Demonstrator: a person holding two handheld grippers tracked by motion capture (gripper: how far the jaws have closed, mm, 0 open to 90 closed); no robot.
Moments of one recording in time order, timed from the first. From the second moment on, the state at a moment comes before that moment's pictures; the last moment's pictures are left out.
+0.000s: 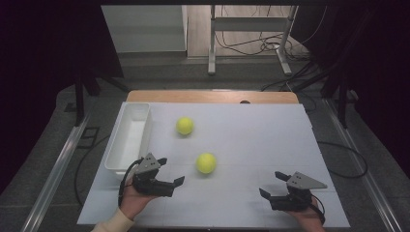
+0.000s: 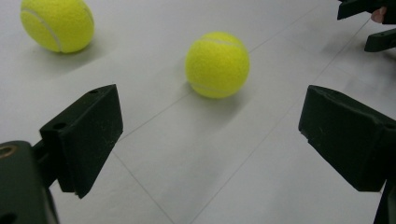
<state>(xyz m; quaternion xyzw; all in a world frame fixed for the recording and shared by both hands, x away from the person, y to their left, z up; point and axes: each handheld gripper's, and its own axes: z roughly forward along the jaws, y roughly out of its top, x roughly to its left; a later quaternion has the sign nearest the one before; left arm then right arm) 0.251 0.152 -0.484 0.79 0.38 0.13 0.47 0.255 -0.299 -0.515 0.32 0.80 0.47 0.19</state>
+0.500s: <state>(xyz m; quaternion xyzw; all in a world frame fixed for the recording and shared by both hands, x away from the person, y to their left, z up) 0.268 0.143 -0.477 0.79 0.38 0.12 0.46 0.255 -0.301 -0.515 0.32 0.80 0.47 0.19</state>
